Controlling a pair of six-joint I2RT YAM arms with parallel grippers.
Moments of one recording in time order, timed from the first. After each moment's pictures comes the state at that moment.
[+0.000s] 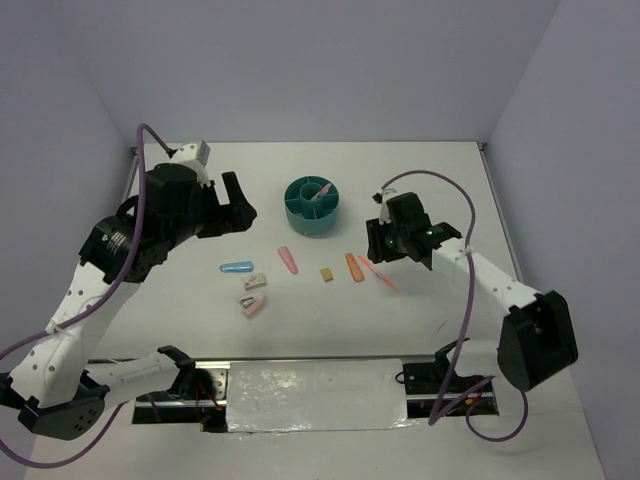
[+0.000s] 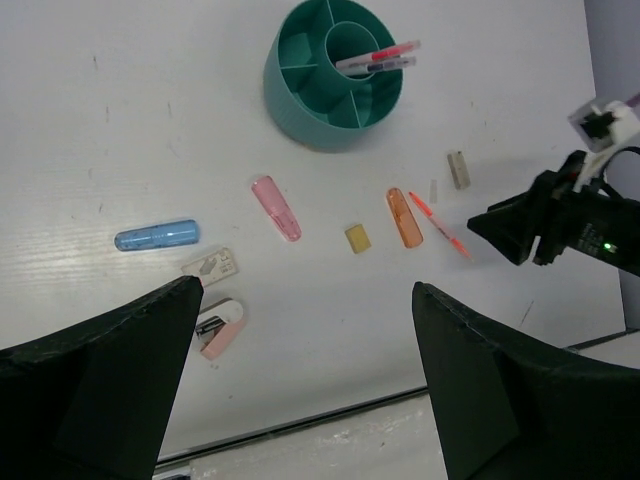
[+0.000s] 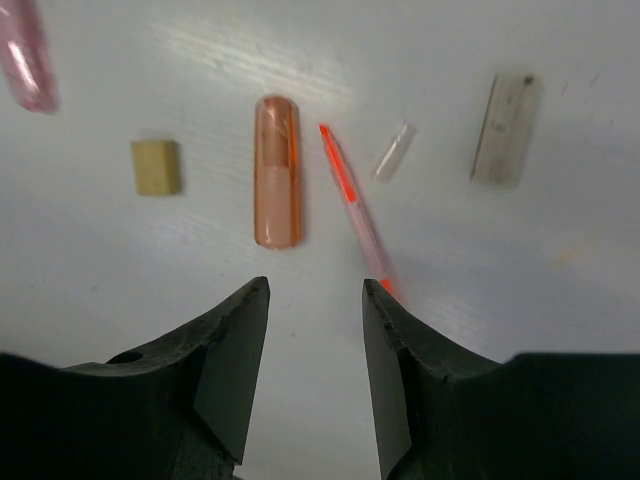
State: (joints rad) left arm -0.53 1.08 1.51 -0.98 -0.18 -0.56; right arm 0.43 1.26 0.90 -0.47 -0.07 0.17
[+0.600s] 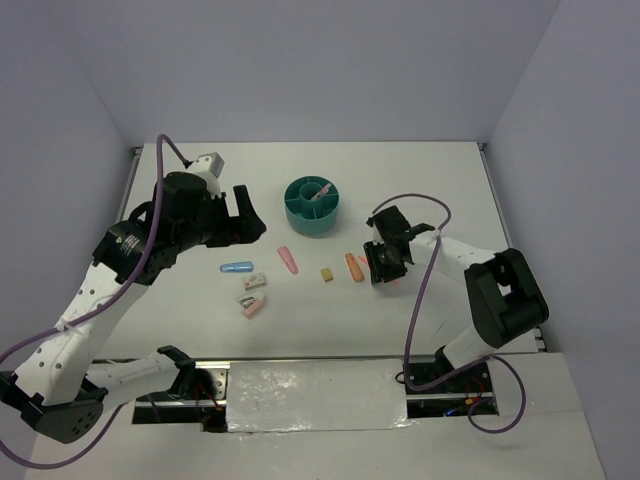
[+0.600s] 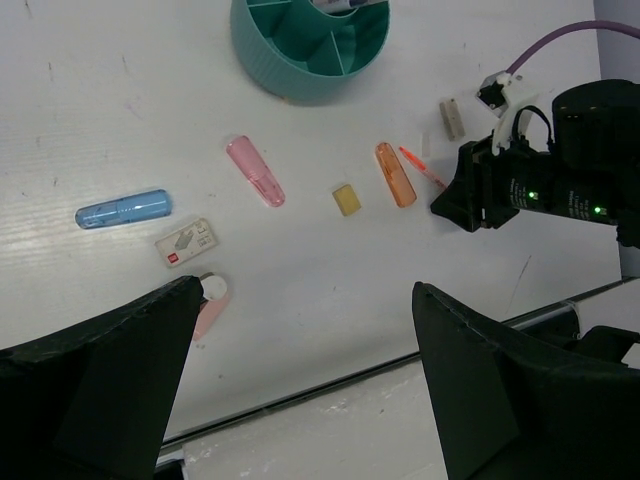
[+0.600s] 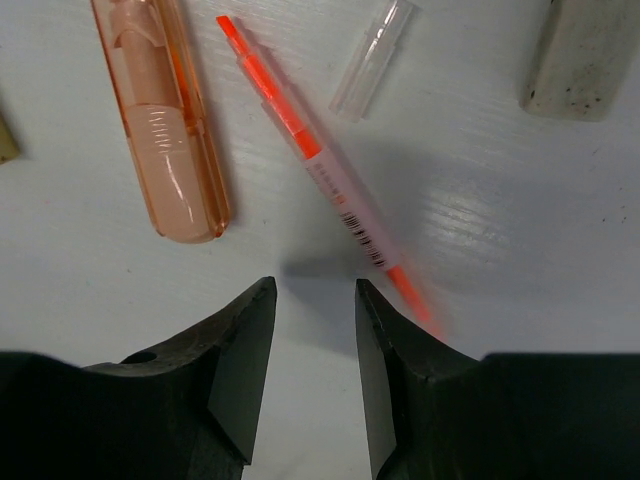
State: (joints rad) left arm -0.53 1.06 1.39 -0.93 -0.06 -0.55; right arm 0.43 1.53 0.85 -0.51 -0.06 0.20
